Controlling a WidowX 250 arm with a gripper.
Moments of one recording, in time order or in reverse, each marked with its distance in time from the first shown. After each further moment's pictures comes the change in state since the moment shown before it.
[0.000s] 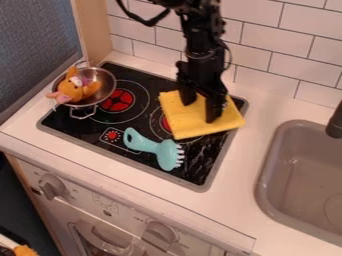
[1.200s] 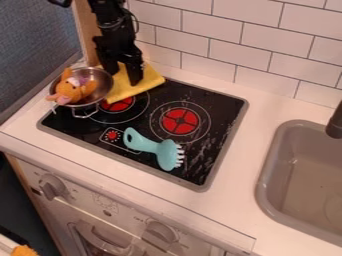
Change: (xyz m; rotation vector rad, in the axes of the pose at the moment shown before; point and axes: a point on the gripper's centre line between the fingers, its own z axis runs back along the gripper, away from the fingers) arm -0.044 0.146 0.001 0.029 -0.005 0.269
